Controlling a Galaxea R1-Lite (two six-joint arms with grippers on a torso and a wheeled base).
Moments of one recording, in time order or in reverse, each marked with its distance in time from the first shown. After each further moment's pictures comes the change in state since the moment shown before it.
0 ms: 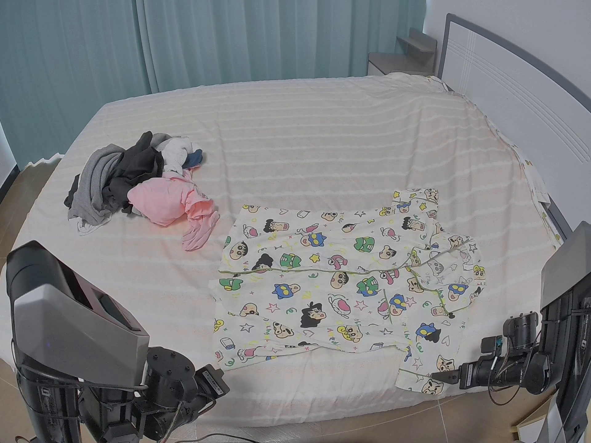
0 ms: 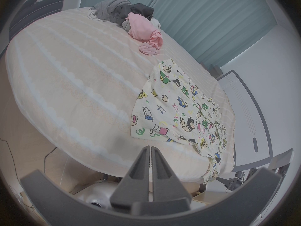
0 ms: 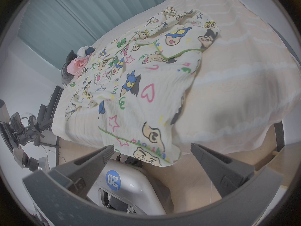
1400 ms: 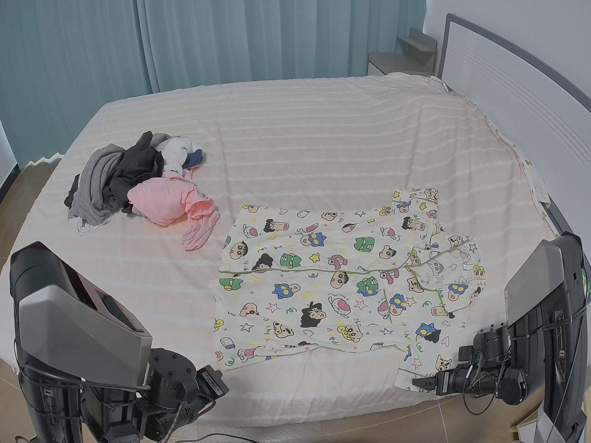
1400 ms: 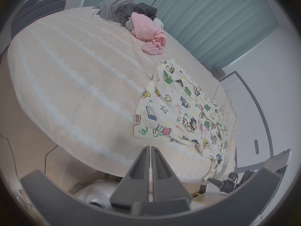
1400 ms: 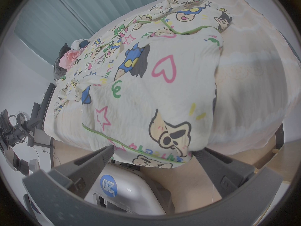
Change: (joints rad) left arm 0.000 0.013 0.001 0.000 0.012 -0.020; right arm 0.164 0.166 -0.070 -0.107 -0.154 0.123
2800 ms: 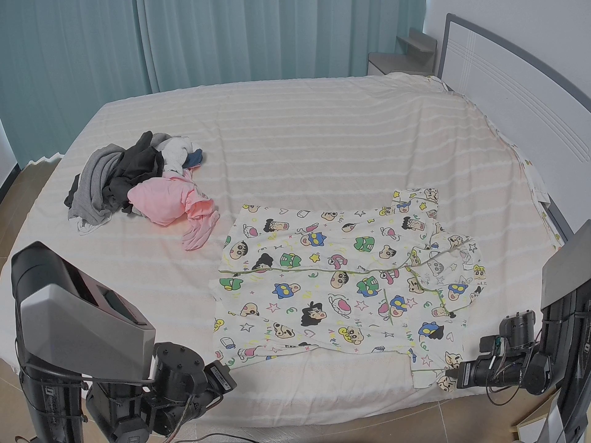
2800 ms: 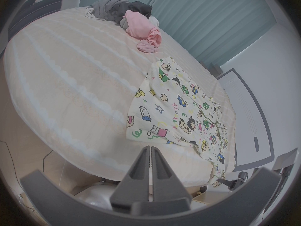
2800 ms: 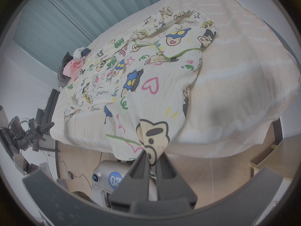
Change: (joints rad) left arm 0.007 0.007 -0.077 0.049 -0.021 0.034; right arm -0.104 -0.222 0.070 0.161 0.083 -0.036
